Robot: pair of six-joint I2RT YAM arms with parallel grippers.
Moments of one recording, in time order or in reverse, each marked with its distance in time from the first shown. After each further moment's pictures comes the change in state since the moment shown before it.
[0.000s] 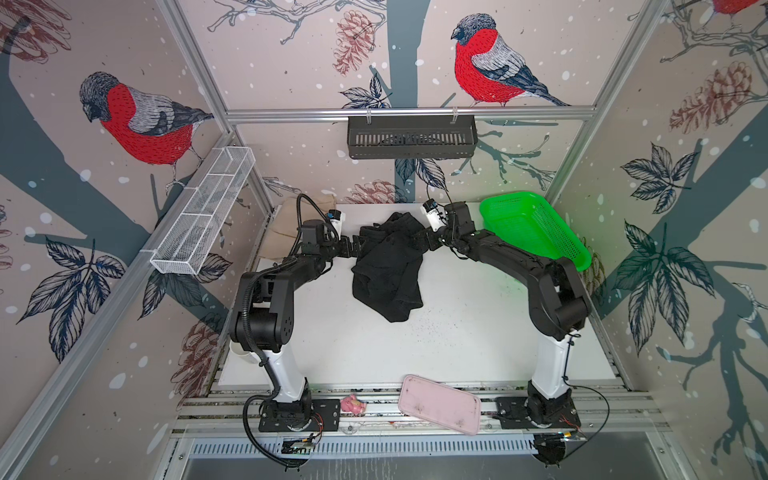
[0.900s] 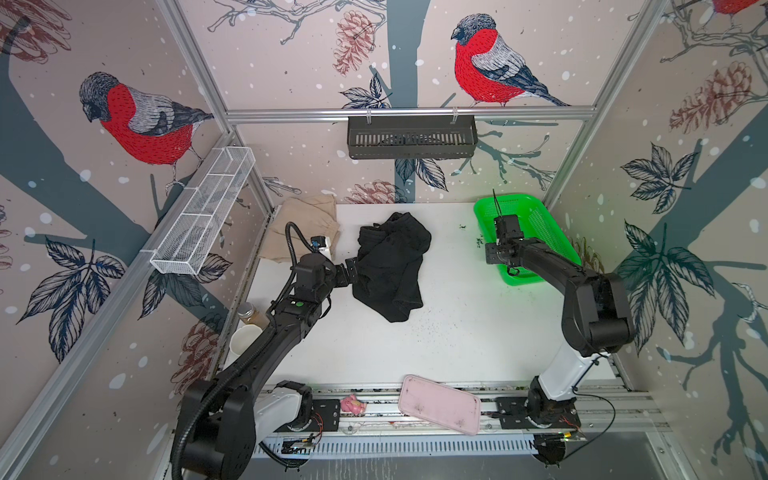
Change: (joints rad) left arm -0.178 -0.649 -0.405 -0.145 -0.542 -0.186; right arm -0.327 -0.270 -0.298 -0.321 0.562 0.171
